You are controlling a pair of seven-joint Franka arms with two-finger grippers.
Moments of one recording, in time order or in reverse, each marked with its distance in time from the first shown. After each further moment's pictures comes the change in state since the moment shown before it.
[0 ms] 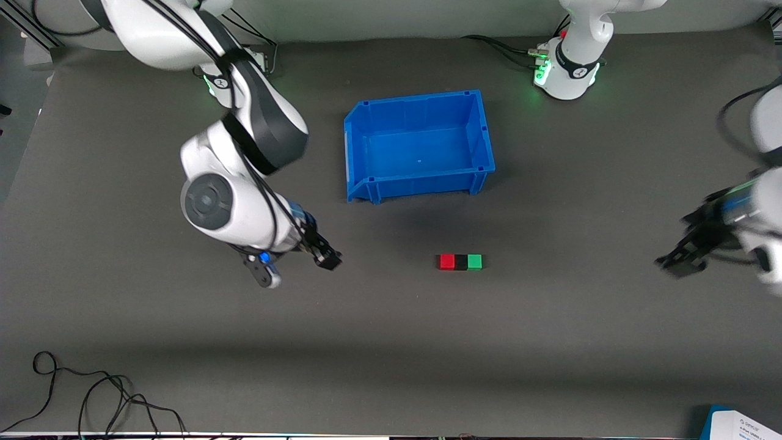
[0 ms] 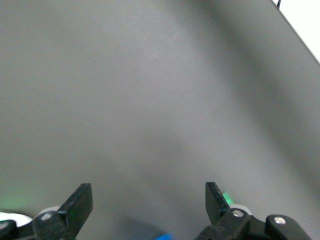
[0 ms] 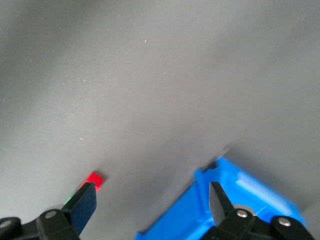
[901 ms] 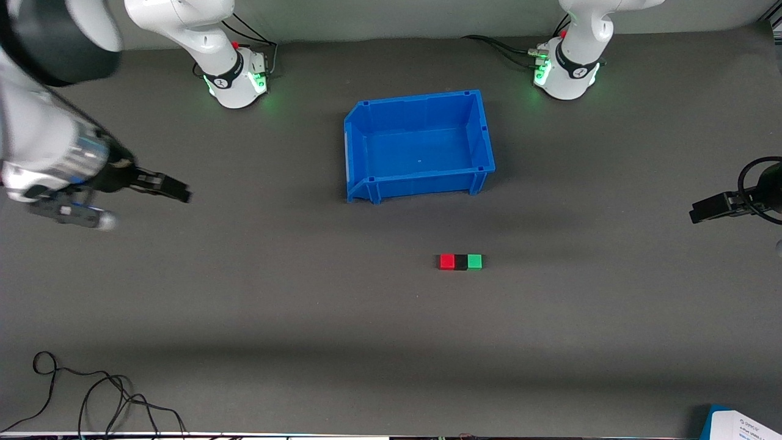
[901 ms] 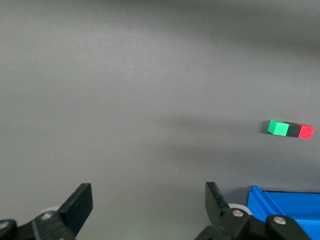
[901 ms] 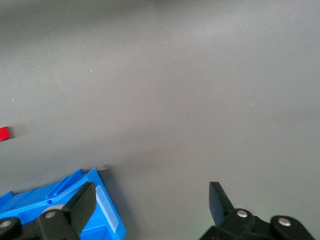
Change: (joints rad) left arm 0.047 -0.042 -0.009 0.010 0.007 -0.045 0.709; right arm -0.327 -0.424 -0.010 -0.253 -0.108 -0.182 -0.861
